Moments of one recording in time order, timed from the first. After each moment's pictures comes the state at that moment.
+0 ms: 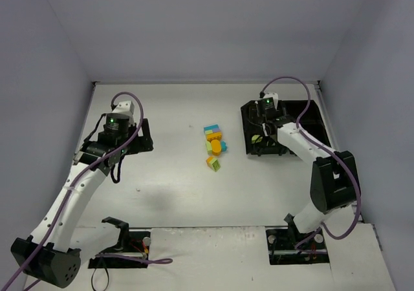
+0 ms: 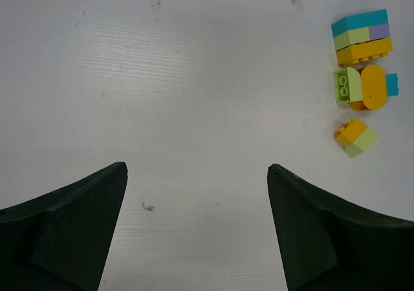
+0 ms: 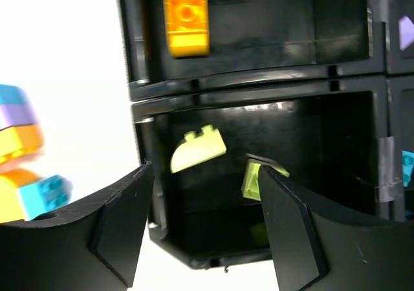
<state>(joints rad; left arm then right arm) -0.31 1.02 1.08 -0.79 -0.15 -0.36 0.31 1.61 1.10 -0.35 0.29 0.29</state>
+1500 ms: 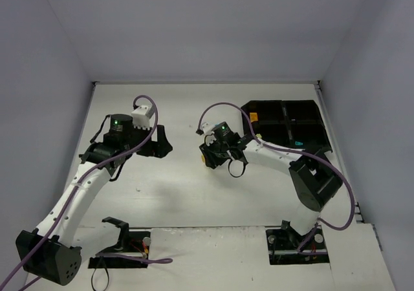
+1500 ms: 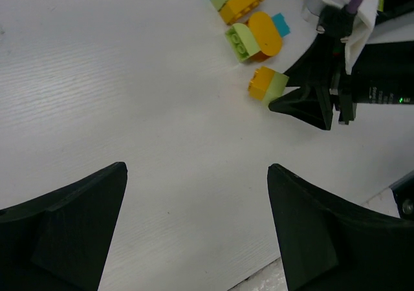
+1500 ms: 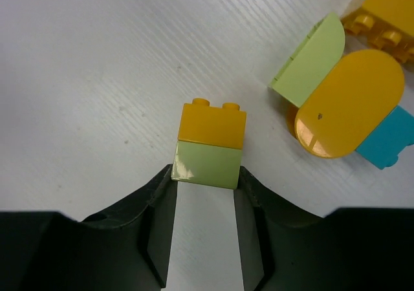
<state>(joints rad) -0.31 1.04 0.98 -0.61 0.25 -0.22 0.73 1.72 1.01 -0.22 -0.16 0.02</state>
